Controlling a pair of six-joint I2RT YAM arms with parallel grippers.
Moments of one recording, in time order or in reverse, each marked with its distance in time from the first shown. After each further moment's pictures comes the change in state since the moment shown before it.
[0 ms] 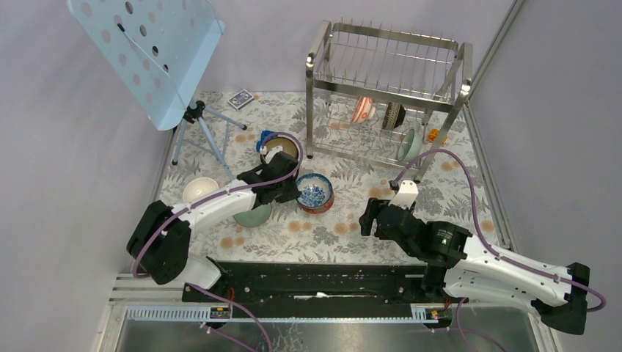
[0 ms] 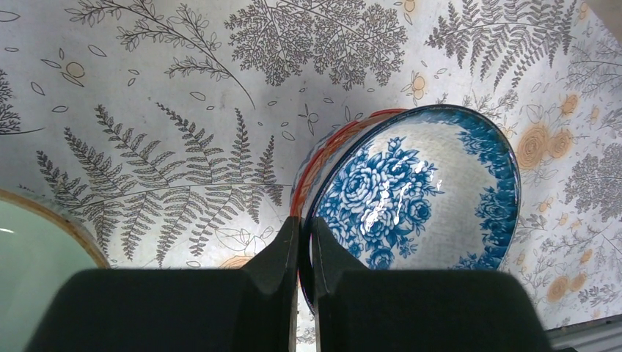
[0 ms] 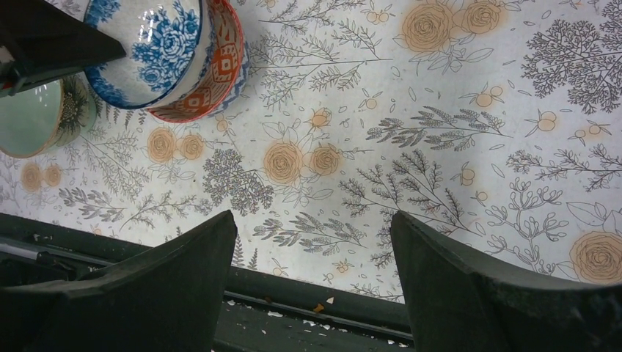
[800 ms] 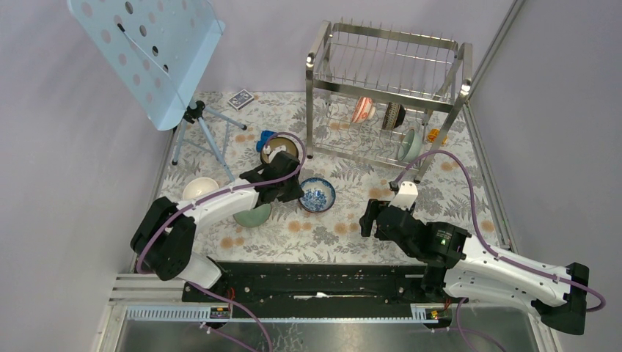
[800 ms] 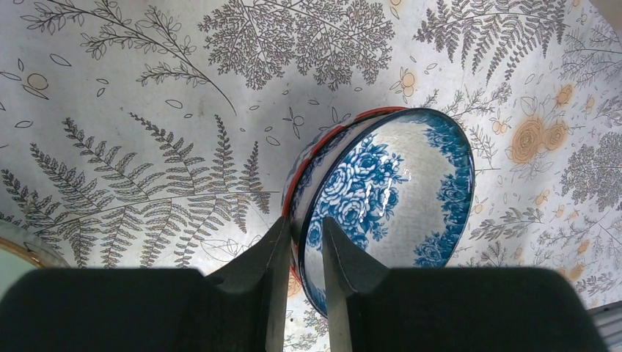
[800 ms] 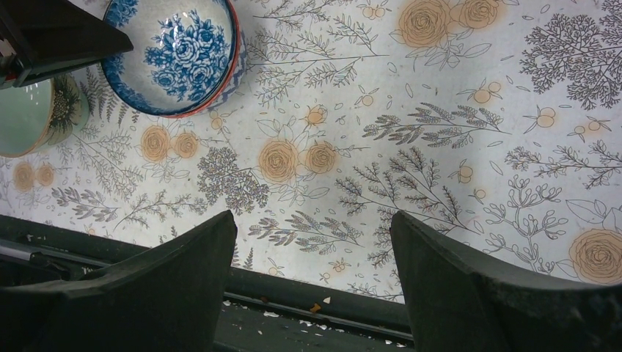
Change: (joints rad) left arm 0.002 0.044 0.000 0.051 0.042 0.022; right arm 0.000 -0.003 -0.016 0.007 0.000 0.004
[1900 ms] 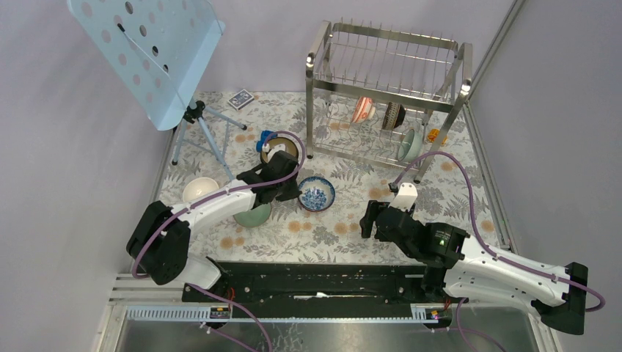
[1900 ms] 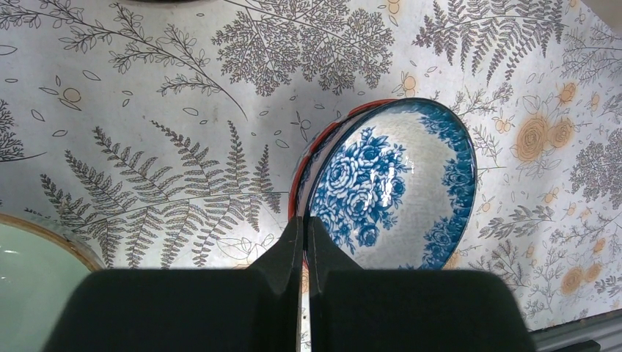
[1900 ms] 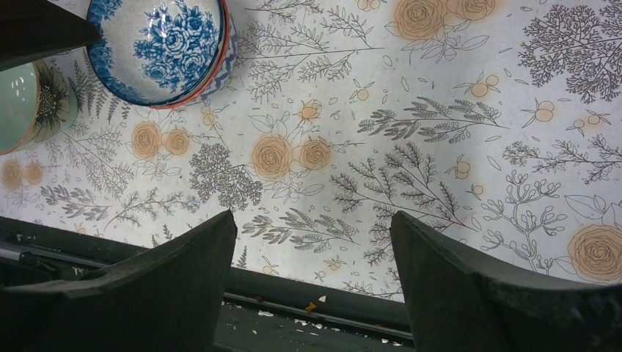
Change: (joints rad) left arm 0.000 -0.036 0.002 -0.021 -0.033 0.048; right arm 0.000 0.001 -0.017 0.001 -0.002 0.007
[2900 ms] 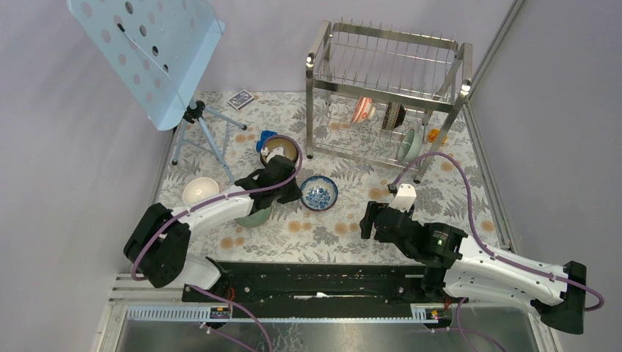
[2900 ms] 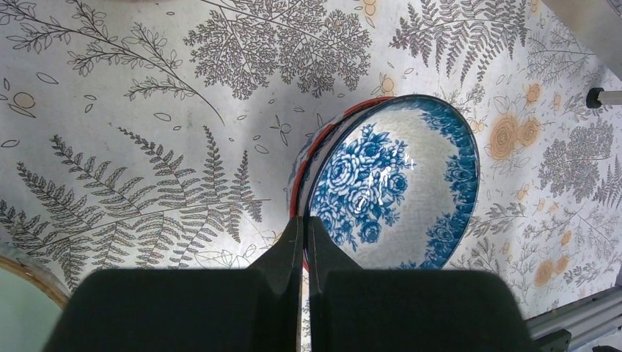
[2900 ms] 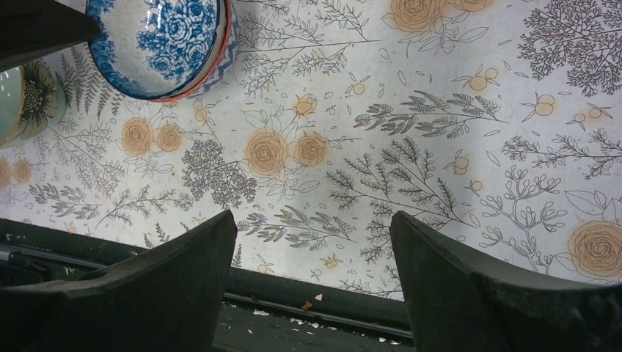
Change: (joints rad) left arm 0.003 -0.022 -0.096 0.154 0.048 -0.022; right arm 0.000 0.010 -0.011 0.001 -0.005 0.007
